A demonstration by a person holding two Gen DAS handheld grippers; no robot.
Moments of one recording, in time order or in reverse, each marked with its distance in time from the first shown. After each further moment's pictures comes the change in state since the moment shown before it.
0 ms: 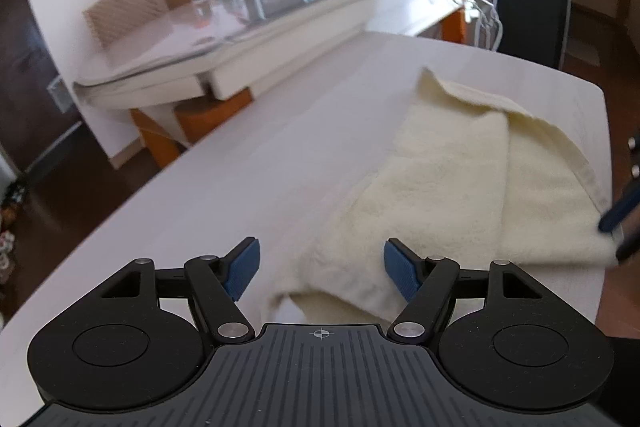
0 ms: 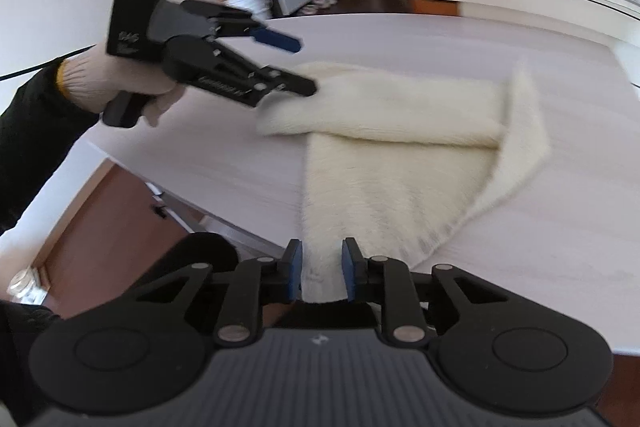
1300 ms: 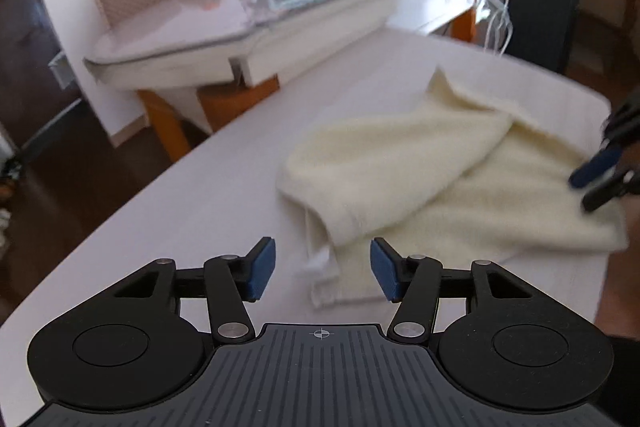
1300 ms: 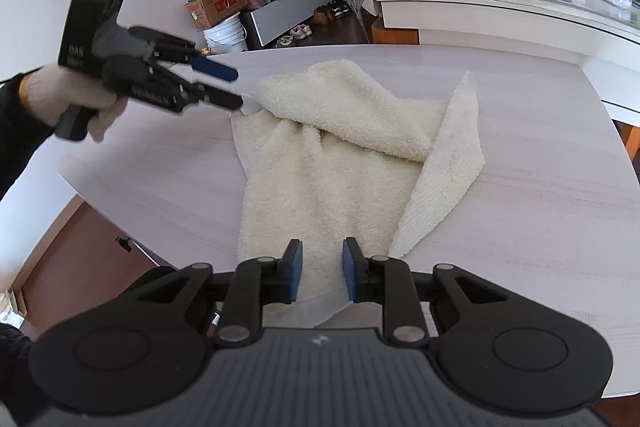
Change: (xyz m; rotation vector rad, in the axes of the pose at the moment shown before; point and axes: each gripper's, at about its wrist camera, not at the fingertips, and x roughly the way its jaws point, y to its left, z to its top) left arm -0.011 0.026 -0.007 -0.040 0.039 0.056; right arm 0.010 -0.014 -0.001 -0.023 -0.073 -0.050
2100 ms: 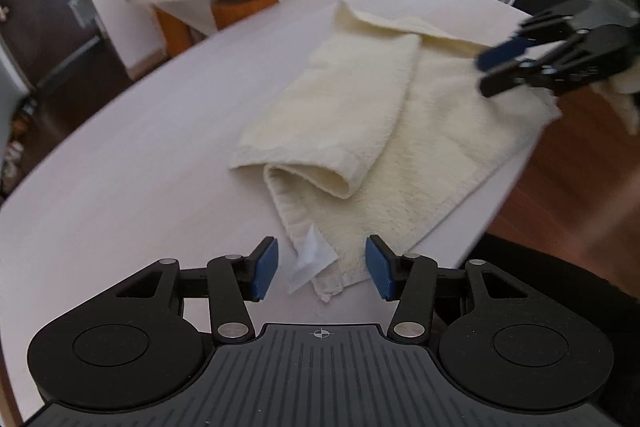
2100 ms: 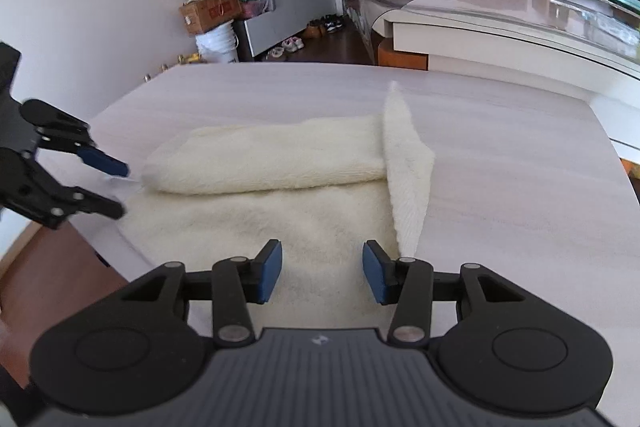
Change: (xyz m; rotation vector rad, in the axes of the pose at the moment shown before) left arm -0.084 -0.032 -0.073 -0.091 0.116 0.011; right arm 0.028 0.019 0.019 -0.061 -0.044 -0.078
